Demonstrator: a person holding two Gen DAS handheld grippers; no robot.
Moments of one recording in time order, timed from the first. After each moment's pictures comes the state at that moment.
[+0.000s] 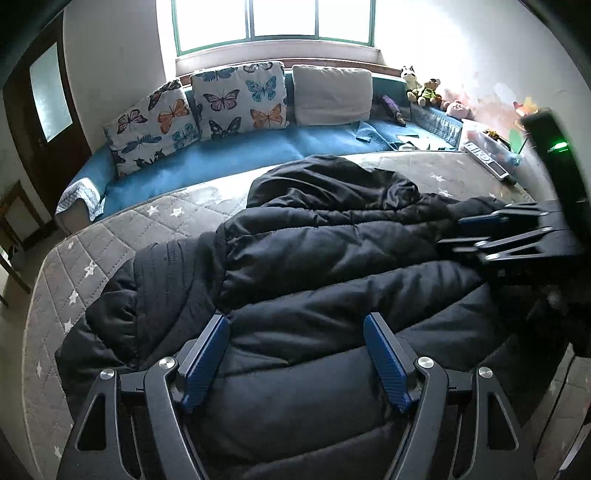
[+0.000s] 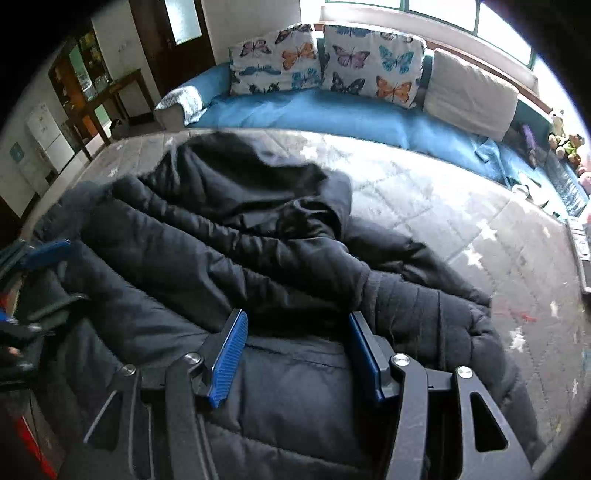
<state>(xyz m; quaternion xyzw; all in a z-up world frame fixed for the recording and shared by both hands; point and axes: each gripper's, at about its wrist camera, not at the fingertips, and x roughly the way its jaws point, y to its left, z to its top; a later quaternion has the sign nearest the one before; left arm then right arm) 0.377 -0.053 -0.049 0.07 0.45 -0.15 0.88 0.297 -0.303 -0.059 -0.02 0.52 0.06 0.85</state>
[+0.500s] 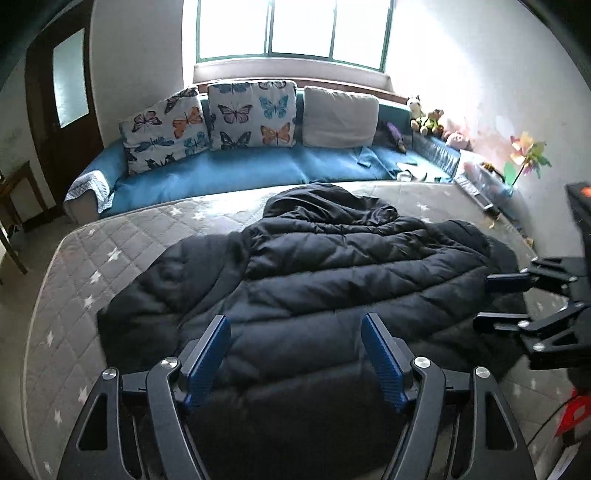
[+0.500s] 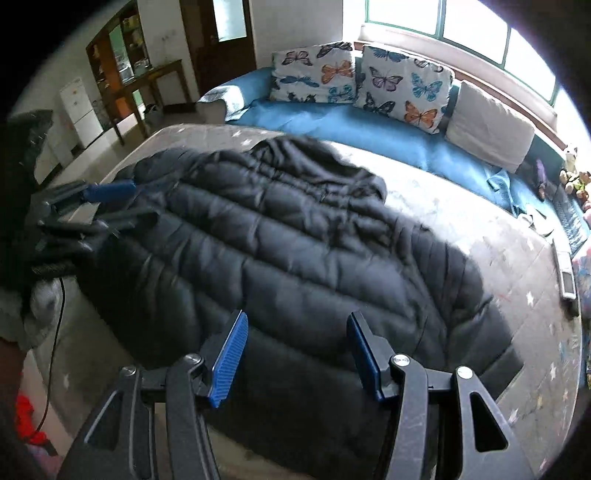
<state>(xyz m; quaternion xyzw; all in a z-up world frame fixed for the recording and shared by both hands) 0.316 -0.013 0.001 0.01 0.42 -0.15 0.90 0.216 -0.269 -0.024 -0.06 0.52 0.12 0.84</state>
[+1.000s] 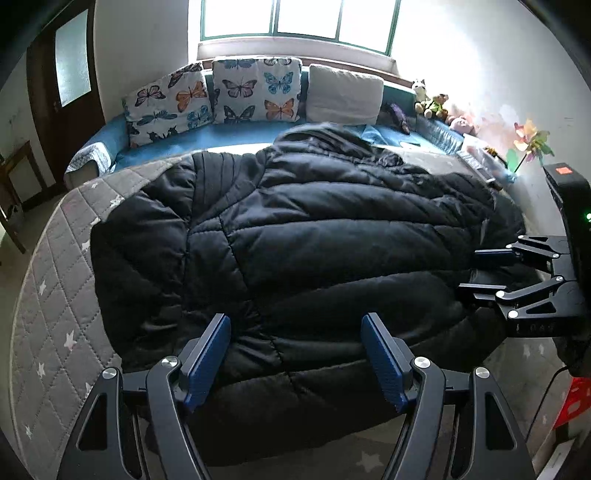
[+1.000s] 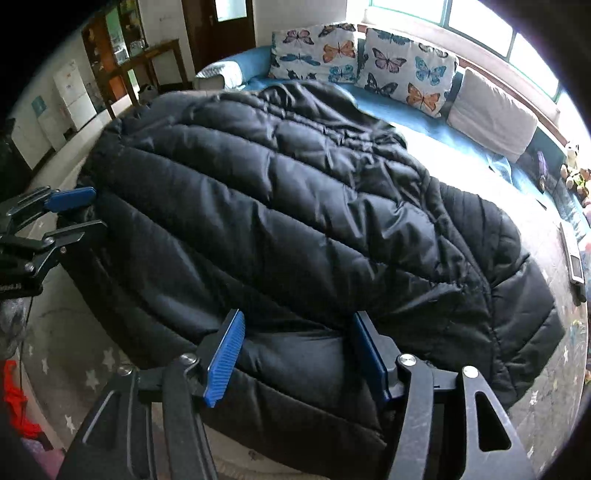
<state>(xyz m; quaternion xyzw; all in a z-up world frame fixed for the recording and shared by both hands) 0.273 0.008 -0.046 0.01 0.46 -0.14 0.88 0.216 -0.253 -0.068 -0.08 0.55 0.10 0.83</state>
